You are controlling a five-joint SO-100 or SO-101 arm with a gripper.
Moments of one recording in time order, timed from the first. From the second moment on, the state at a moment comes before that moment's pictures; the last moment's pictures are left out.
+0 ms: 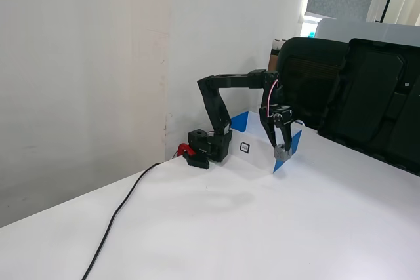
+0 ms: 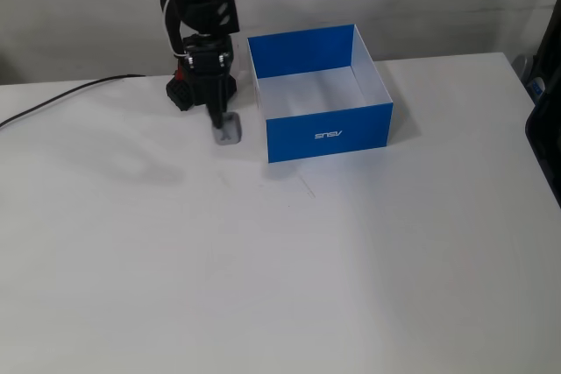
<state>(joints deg) 14.5 121.2 101.0 91.9 14.7</state>
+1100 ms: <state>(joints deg) 50.3 135.8 107.5 92.4 11.1</state>
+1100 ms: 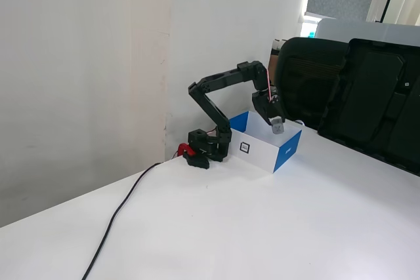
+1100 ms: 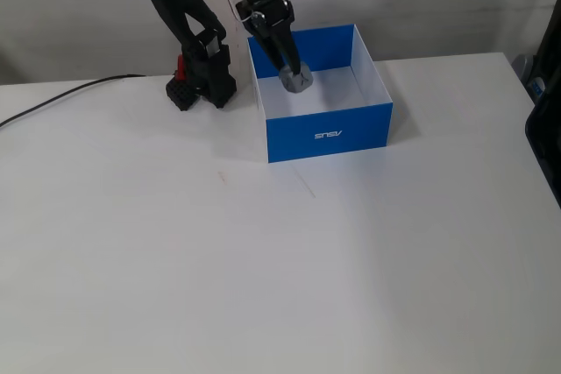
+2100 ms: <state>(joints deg) 61.0 134.6 116.8 93.2 11.0</state>
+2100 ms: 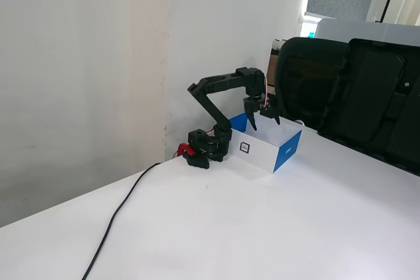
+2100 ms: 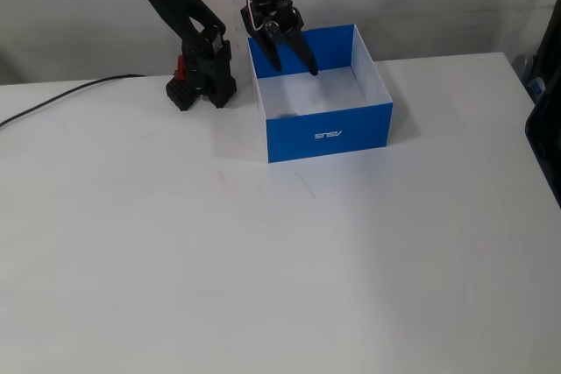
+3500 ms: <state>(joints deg) 17.1 140.0 114.2 83.2 11.4</state>
